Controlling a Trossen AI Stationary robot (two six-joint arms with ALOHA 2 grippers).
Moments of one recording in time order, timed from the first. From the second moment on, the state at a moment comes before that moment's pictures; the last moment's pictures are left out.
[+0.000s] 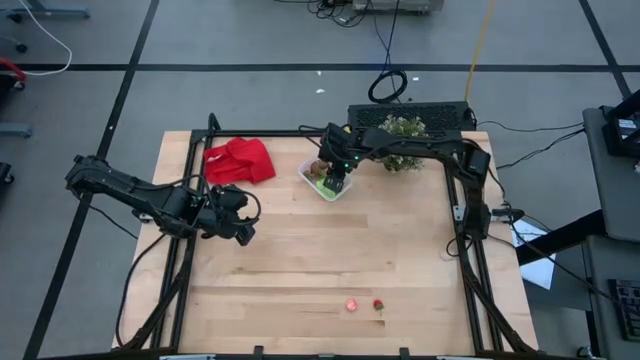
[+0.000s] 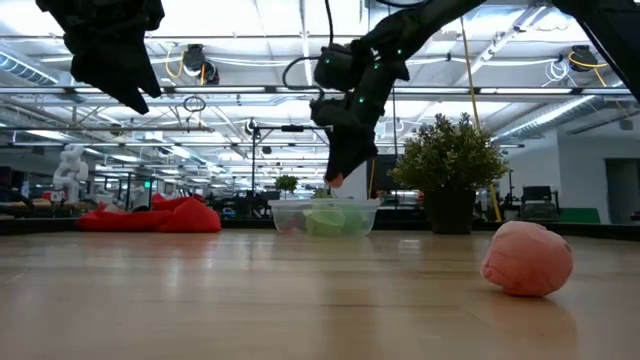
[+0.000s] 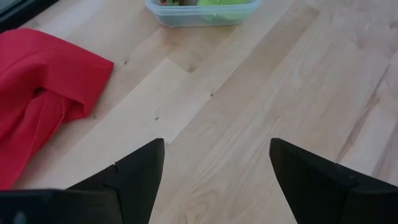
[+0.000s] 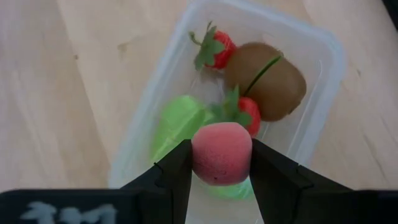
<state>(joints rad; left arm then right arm) -0.31 1.01 0.85 -0.91 -0.50 -0.89 -0.39 1.97 1.55 -0.70 -0.11 0.01</state>
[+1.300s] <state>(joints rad) -0.31 1.01 0.85 -0.91 -0.50 -0.88 -0.36 1.98 1.47 -0.64 -0.16 0.02</state>
